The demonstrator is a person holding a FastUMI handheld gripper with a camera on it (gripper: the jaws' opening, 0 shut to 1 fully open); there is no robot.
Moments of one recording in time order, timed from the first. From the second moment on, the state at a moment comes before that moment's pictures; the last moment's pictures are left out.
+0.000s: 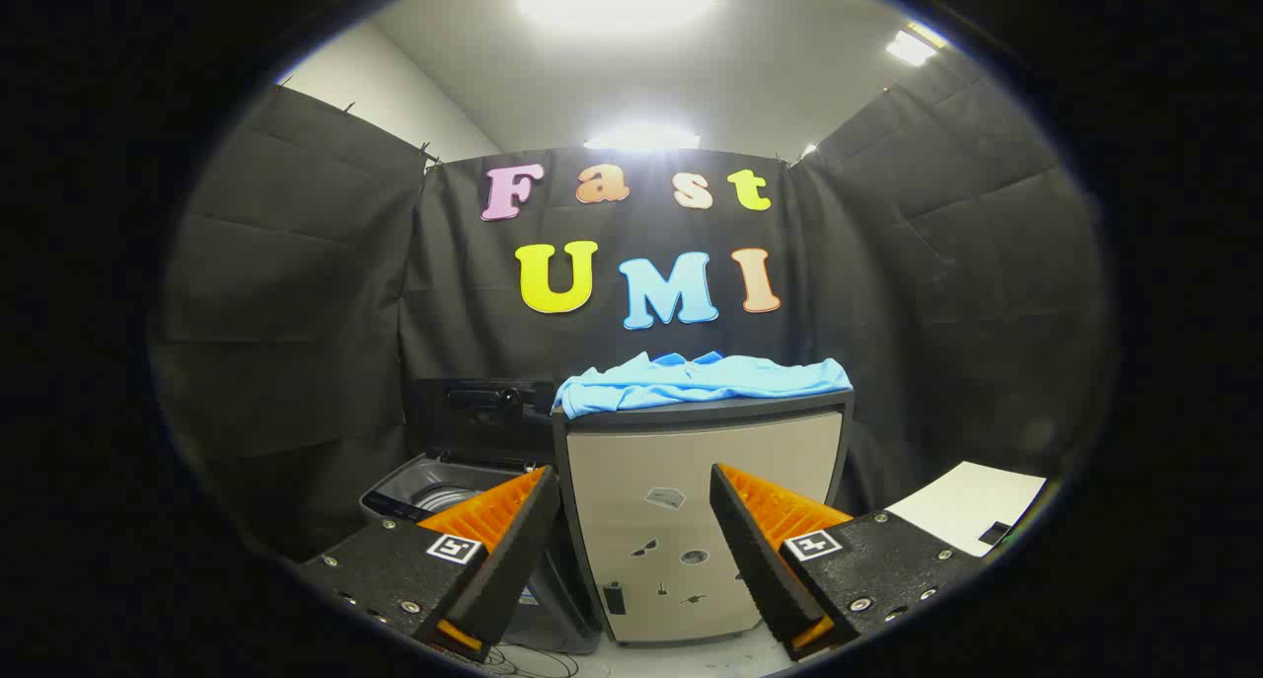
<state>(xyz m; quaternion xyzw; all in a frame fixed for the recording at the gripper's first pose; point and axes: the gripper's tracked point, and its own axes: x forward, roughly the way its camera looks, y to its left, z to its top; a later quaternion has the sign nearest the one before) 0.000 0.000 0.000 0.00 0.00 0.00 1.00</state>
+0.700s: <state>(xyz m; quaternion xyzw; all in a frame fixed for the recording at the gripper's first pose) -0.007 0.005 0.004 0.00 0.00 0.00 1.00</state>
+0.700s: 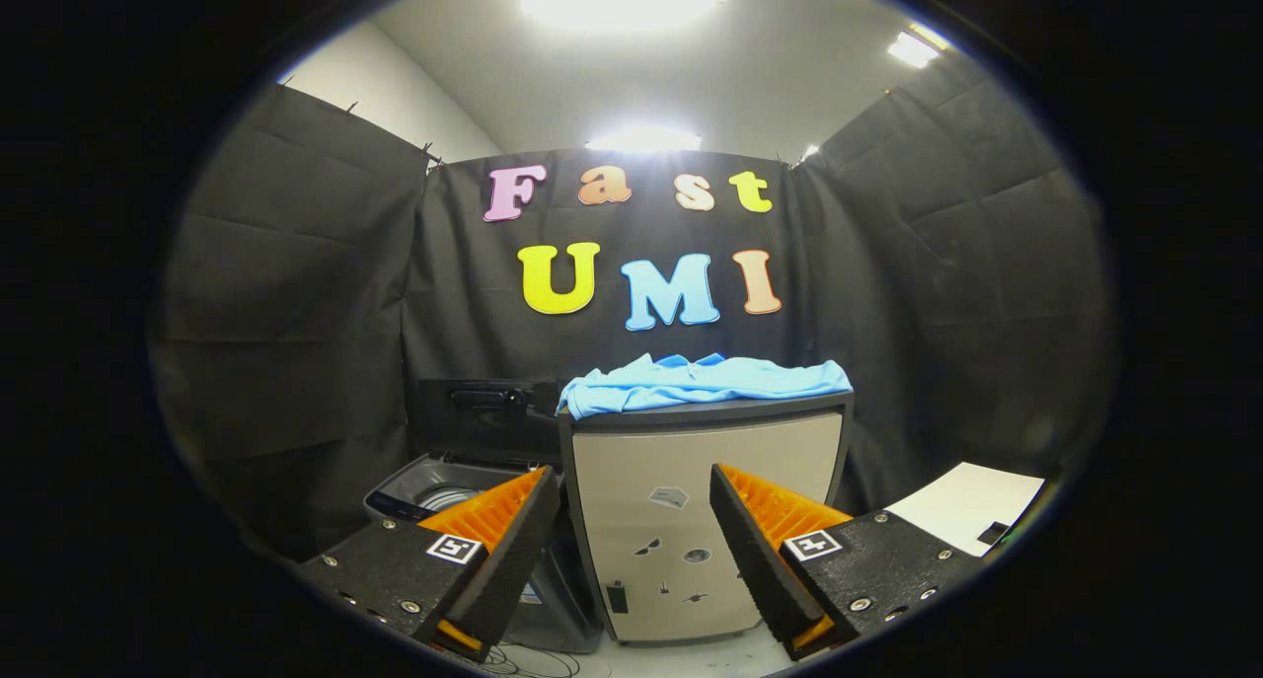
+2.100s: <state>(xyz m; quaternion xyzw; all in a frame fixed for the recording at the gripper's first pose) 0.096 -0.059 0.091 -0.01 -0.02 -0.03 1.00</state>
